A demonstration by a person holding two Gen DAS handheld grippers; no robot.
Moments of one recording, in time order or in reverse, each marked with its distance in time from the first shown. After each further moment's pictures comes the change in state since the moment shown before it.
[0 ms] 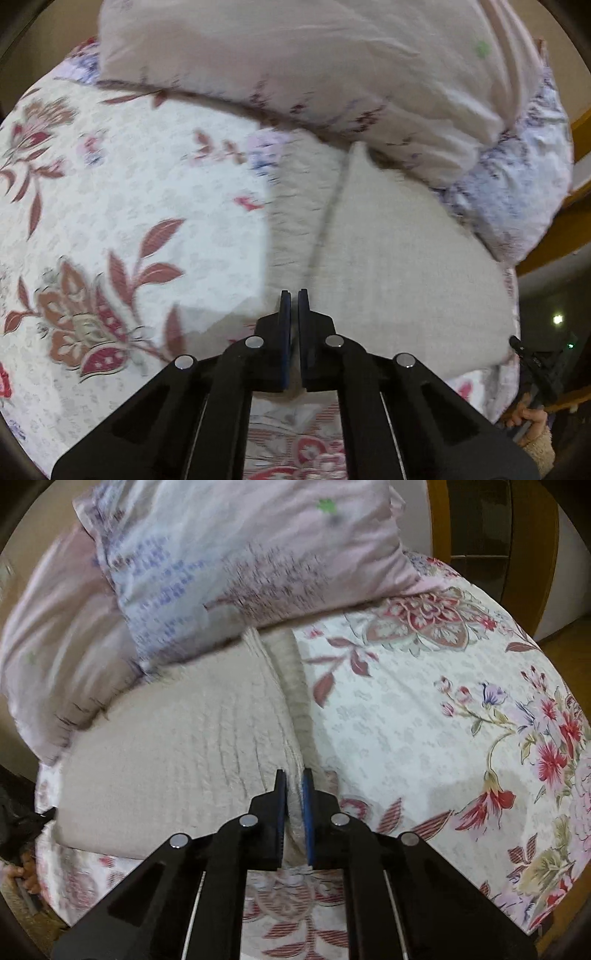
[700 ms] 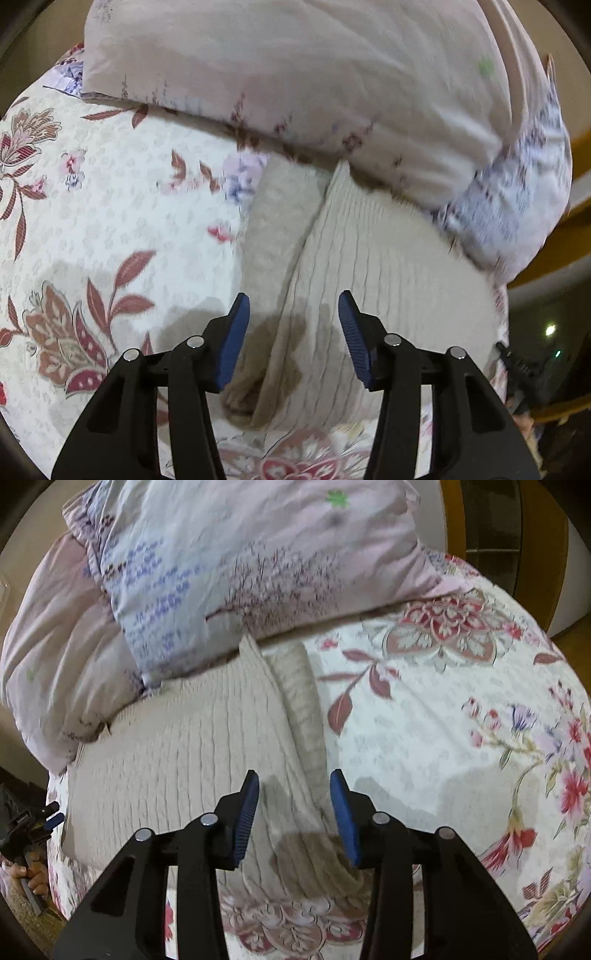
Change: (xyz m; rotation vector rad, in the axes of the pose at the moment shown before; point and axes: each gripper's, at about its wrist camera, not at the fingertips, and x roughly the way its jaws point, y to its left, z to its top) left arm 0.009 -0.026 0.024 0.003 -0.001 -0.033; right arm 0.019 0.001 0.022 0.024 0.014 0.078
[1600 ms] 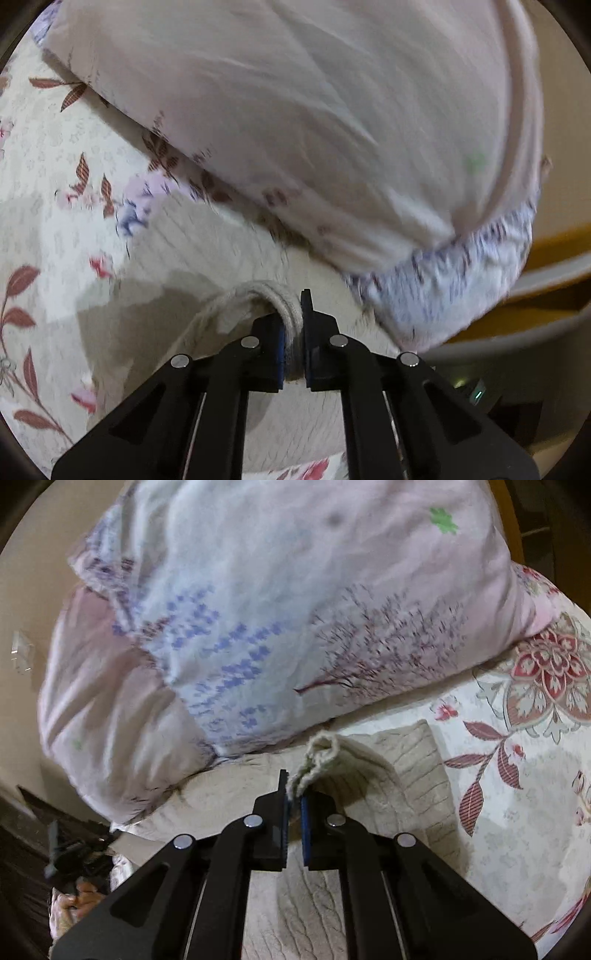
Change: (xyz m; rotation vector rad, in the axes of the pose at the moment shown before) left arm 0.012 -0.010 0.052 -0.353 -0.028 -0.297; right arm 0.033 0.047 0.072 0.109 -0.052 0.236
